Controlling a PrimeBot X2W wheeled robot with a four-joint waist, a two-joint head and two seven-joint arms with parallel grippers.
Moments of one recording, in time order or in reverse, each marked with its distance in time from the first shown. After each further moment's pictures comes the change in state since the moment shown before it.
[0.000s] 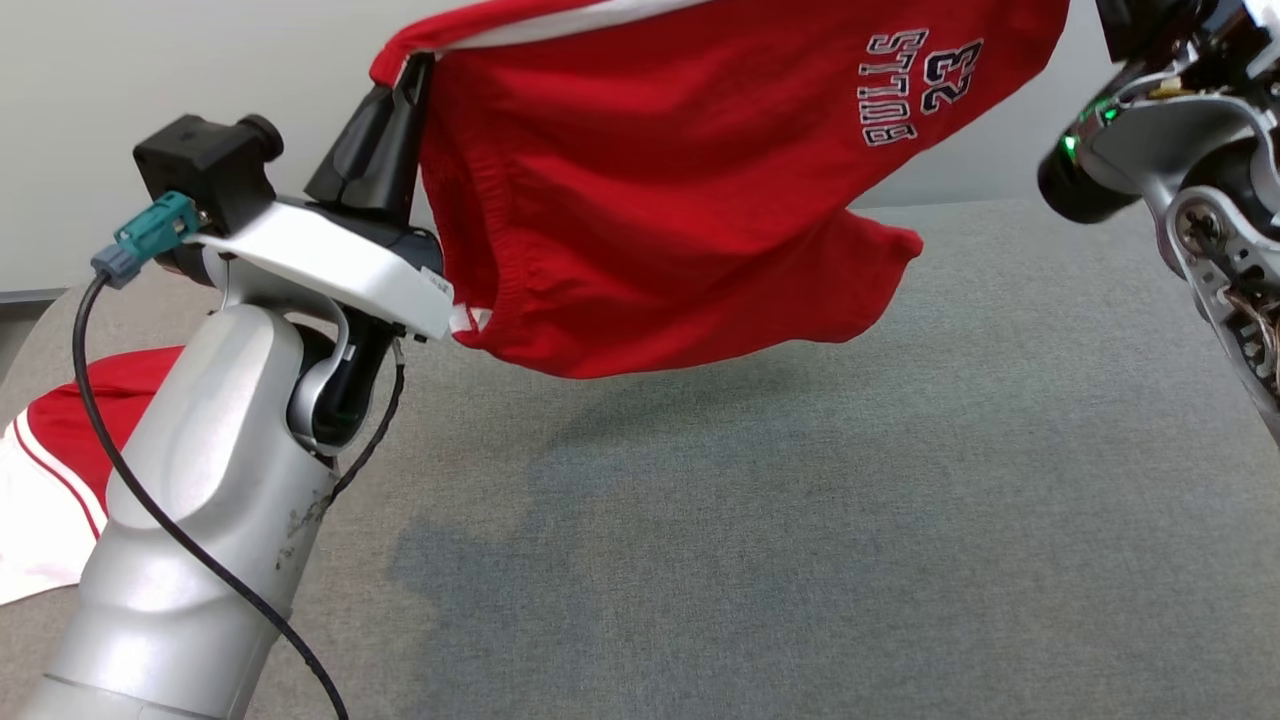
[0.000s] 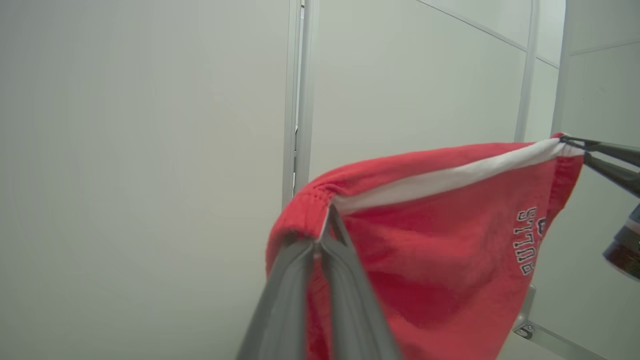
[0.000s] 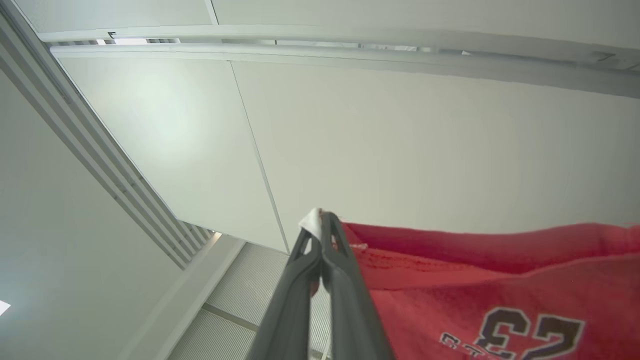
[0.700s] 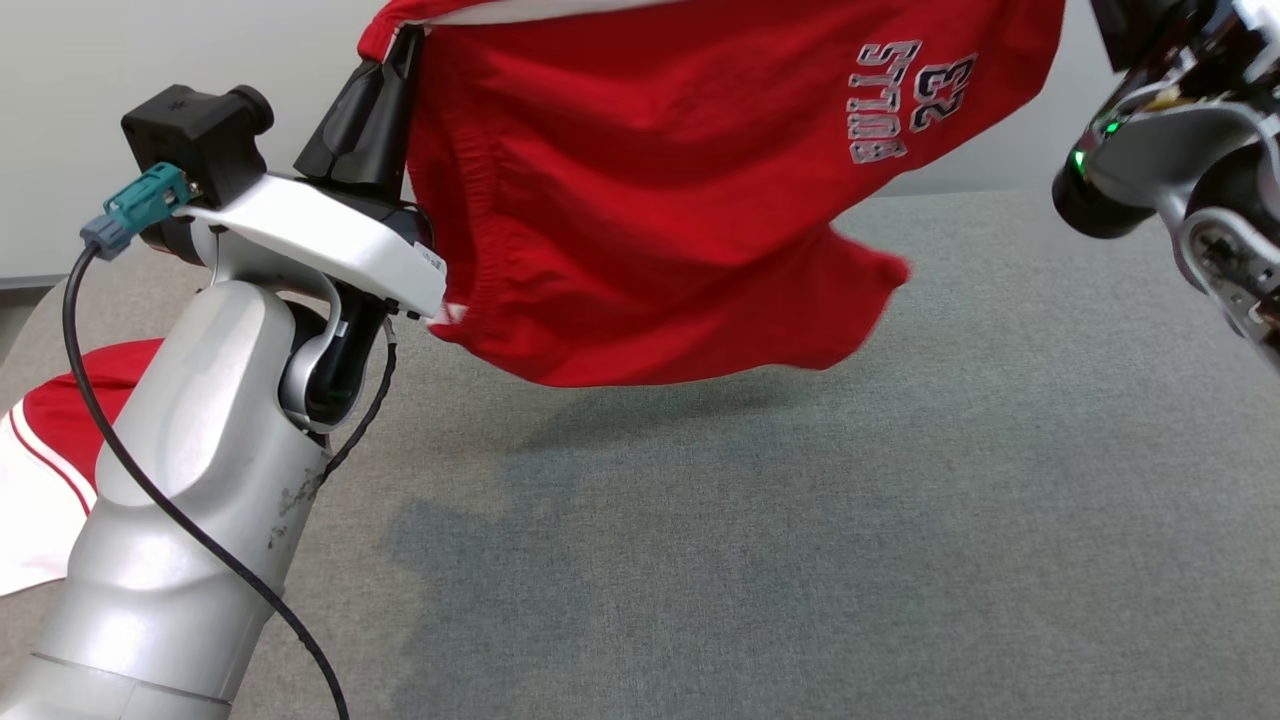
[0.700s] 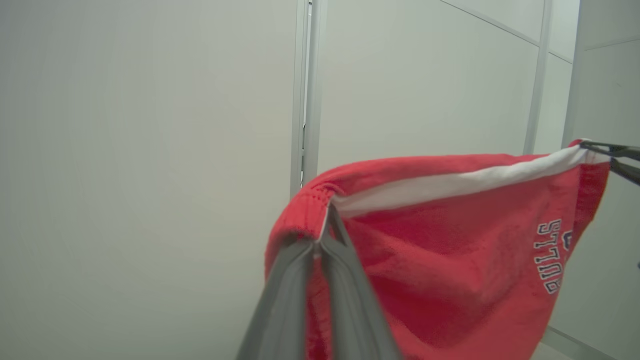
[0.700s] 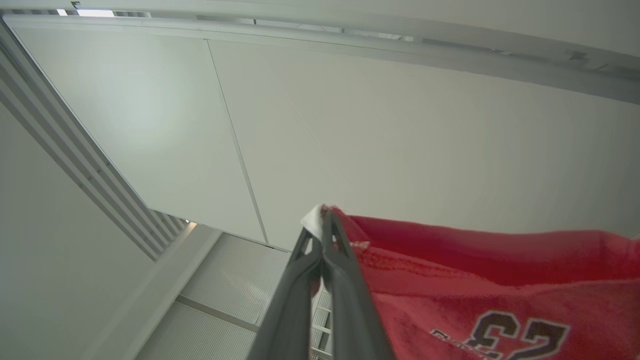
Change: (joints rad) left arm -0.041 0.006 -0.011 0.026 -0.008 0.004 0.007; right arm -0.082 -0.154 0.288 -0.145 0.165 0.000 -0.141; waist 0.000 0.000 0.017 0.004
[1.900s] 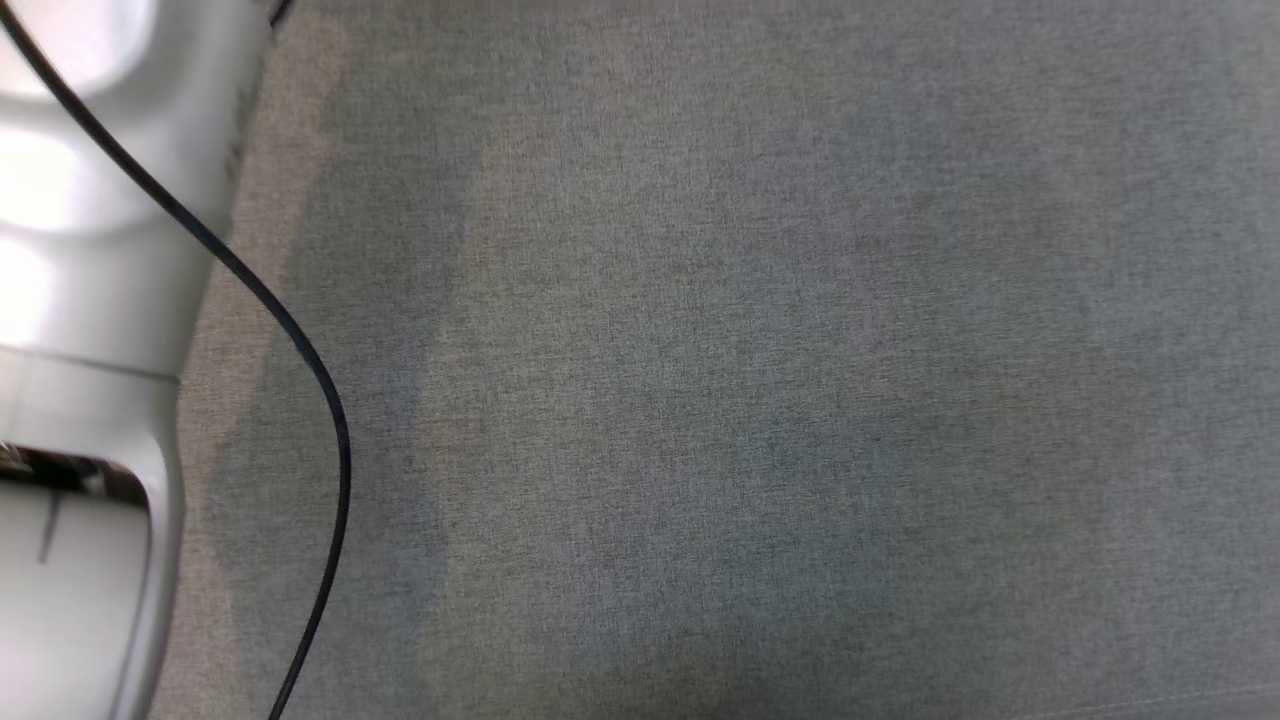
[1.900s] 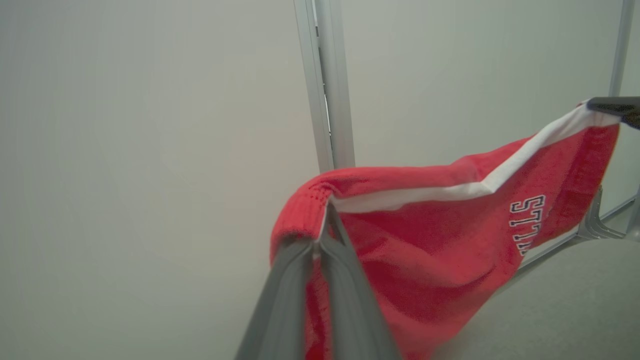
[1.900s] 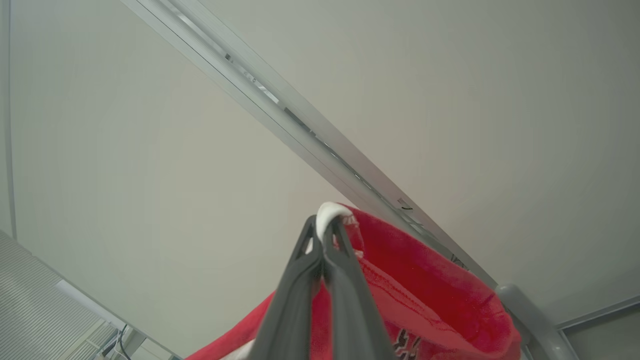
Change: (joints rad) left arm -0.679 -0.084 -0.066 0.339 0.250 0.046 -0.078; right arm -0.477 0.216 -0.125 0.413 -0.802 0.000 -0.108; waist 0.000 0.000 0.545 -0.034
